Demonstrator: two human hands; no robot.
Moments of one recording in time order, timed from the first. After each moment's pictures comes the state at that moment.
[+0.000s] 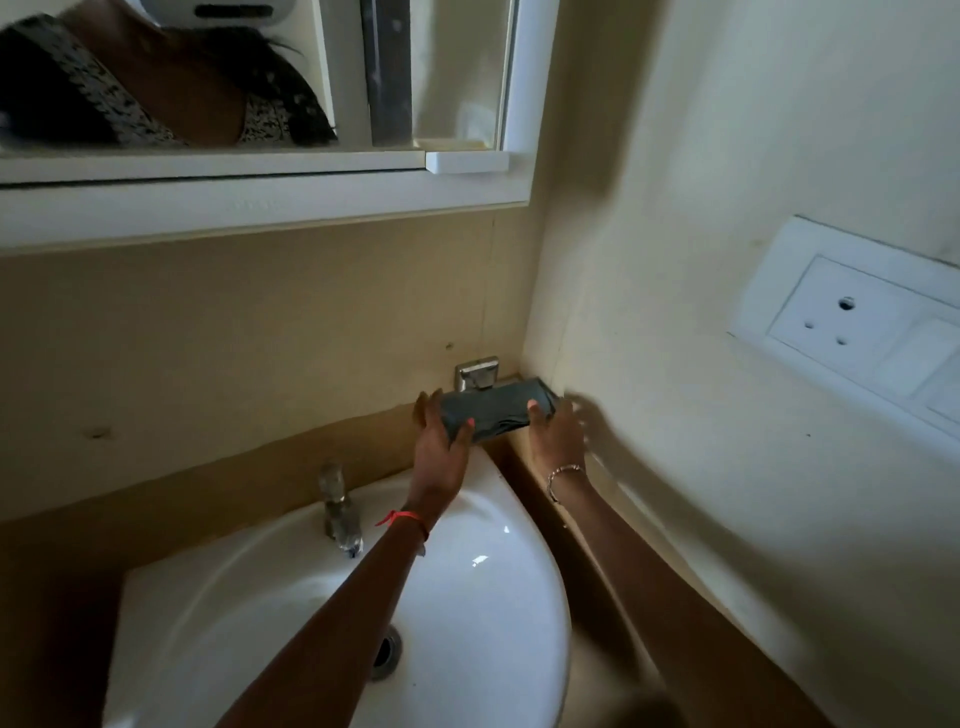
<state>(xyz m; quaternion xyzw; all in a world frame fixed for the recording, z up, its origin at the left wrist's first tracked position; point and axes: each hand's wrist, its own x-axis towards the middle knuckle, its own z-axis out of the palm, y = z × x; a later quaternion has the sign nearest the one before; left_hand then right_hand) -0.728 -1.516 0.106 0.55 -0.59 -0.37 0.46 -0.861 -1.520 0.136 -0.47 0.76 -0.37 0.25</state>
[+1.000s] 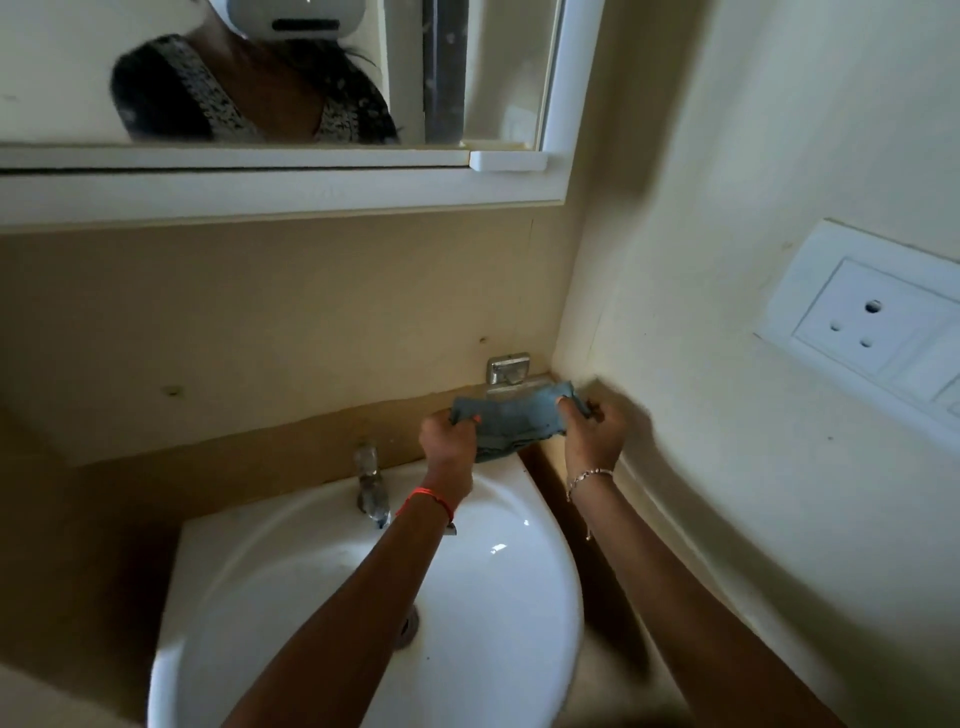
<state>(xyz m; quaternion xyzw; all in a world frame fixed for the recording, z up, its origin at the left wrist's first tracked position) -0.729 -1.501 0.134 0.62 -0.27 -0.50 0.54 -0.855 -1.499 0.143 -0.33 0.60 -0.66 0.30</state>
